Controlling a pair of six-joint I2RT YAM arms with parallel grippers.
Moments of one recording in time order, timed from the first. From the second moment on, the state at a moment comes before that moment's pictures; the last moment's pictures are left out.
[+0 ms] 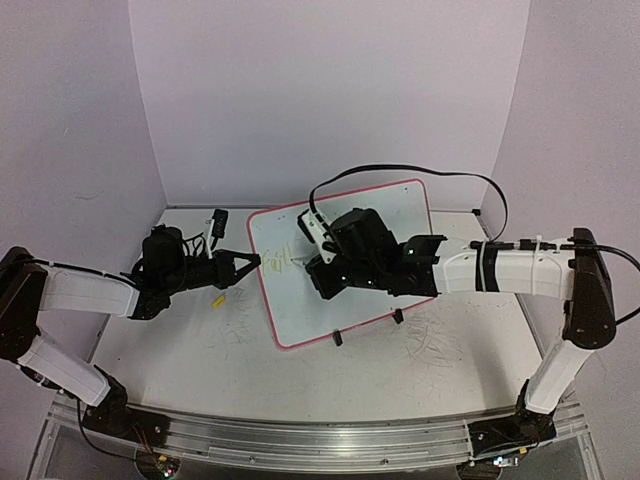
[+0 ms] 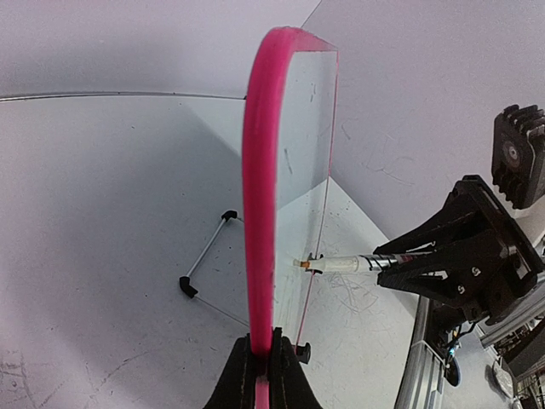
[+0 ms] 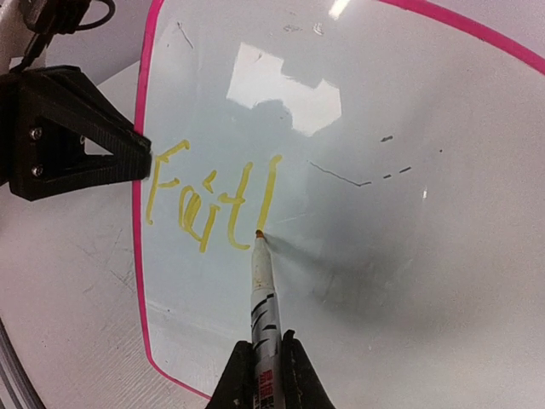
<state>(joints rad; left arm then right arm) -0.53 1.39 0.57 0.64 0.53 -0.48 1.03 1.74 1.34 -0.19 0.23 0.13</state>
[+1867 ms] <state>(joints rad) -0.53 1.39 0.57 0.64 0.53 -0.47 1.04 1.74 1.37 -0.21 0.27 0.14</state>
